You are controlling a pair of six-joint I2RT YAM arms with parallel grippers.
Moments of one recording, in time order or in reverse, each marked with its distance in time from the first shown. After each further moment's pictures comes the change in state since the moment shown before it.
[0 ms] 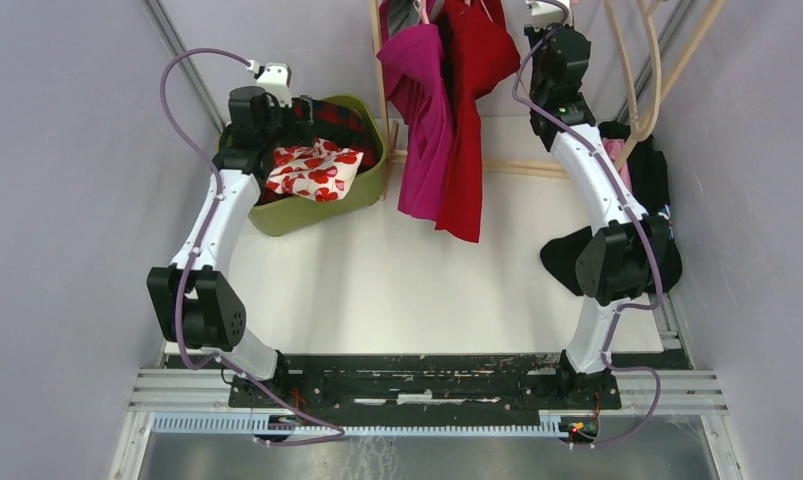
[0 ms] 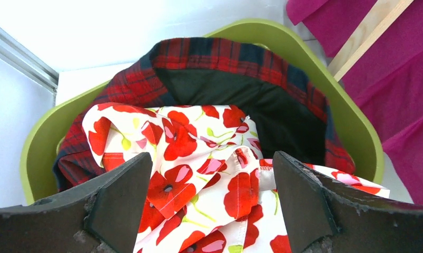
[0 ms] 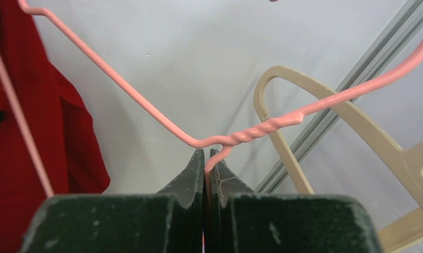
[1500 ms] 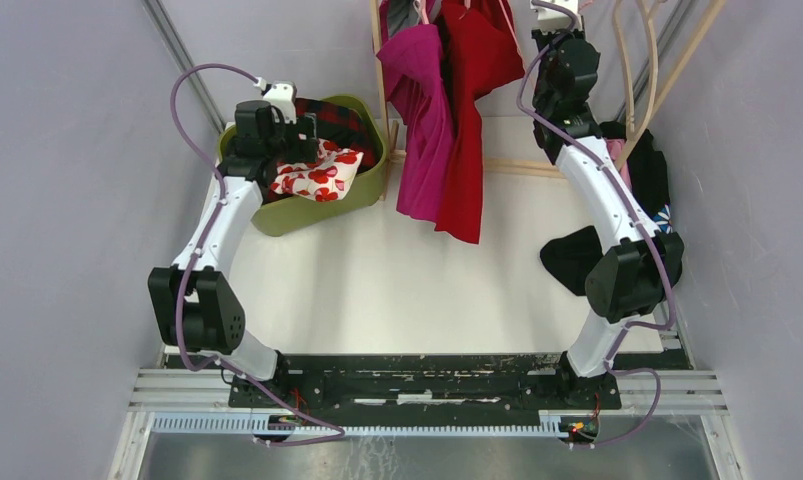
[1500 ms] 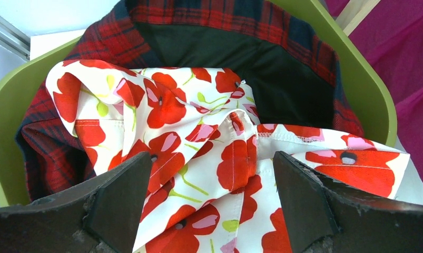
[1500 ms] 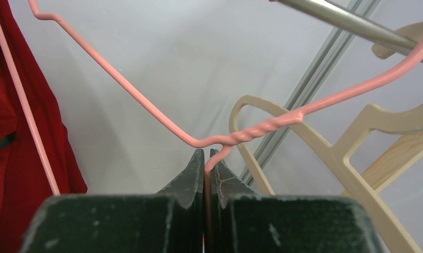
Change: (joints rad) left arm 0.000 -0.027 -0.090 -0.030 0.025 -0.004; right arm 0.024 -0.108 -0.129 0.116 0.082 -0.094
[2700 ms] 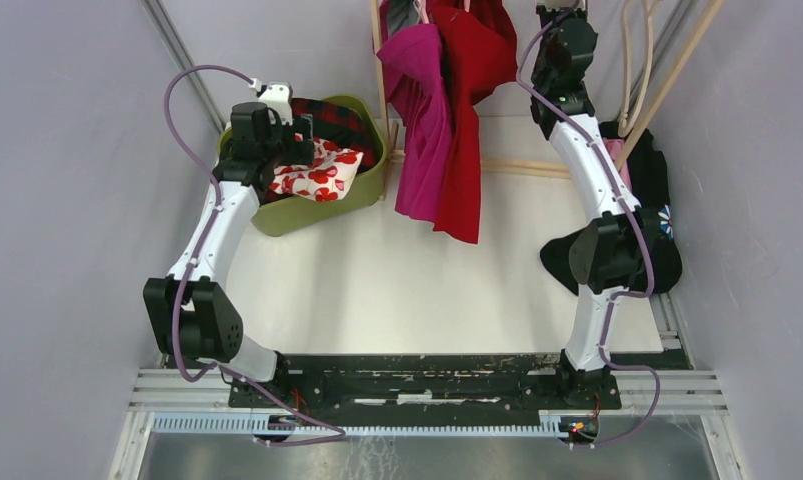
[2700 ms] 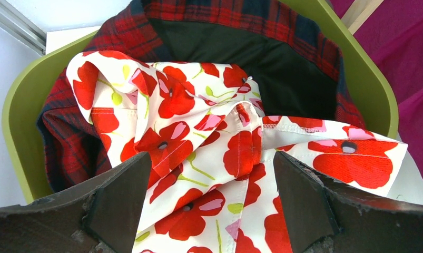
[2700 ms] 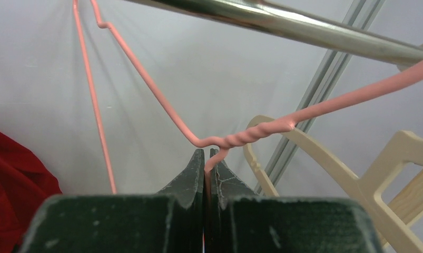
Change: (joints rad) left arm 0.000 -0.052 -0.017 -0.026 -0.034 0.001; right arm -0.037 0.221 0.293 0.006 0.007 0.037
